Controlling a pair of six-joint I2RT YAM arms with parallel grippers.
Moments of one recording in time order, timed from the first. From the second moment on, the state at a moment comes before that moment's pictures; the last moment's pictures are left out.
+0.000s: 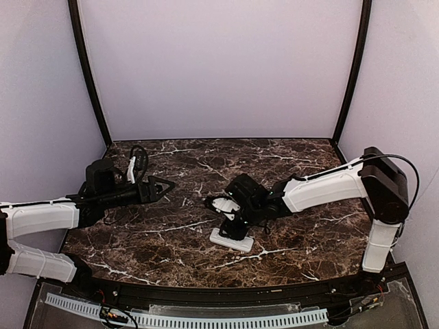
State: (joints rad) left arm -0.48 1.13 0.48 0.33 0.47 -0.60; right arm 1.04 1.85 1.14 -0.24 -0.10 -0.05
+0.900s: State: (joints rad) left arm -0.61 1.31 0.68 0.06 0.32 -0.46; right arm 1.03 1.85 1.09 -0.20 -0.12 -0.05
